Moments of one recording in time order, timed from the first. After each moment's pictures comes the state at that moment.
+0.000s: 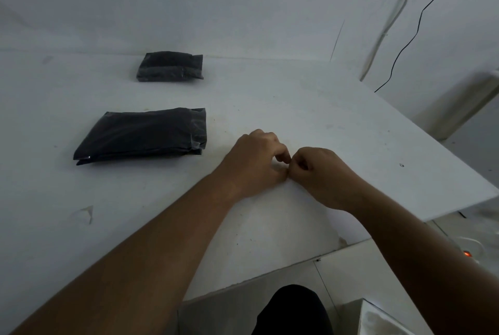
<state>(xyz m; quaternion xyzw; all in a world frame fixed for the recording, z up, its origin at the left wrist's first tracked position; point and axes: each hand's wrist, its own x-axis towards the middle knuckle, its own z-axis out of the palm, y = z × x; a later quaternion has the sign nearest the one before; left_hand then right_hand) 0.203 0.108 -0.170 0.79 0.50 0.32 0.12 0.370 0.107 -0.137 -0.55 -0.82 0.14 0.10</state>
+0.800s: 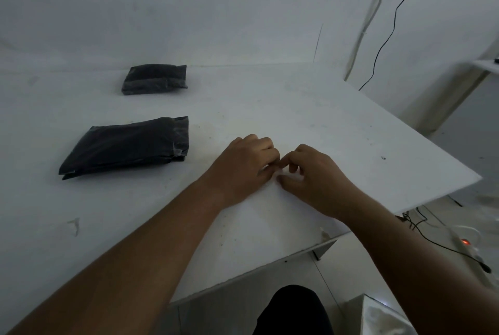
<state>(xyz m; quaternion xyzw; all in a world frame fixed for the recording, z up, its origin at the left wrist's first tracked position) 0.209 0.105 -0.171 0.86 0.43 0.29 0.00 0.398 0.098 -0.151 -0.50 -0.84 0.11 0.18</state>
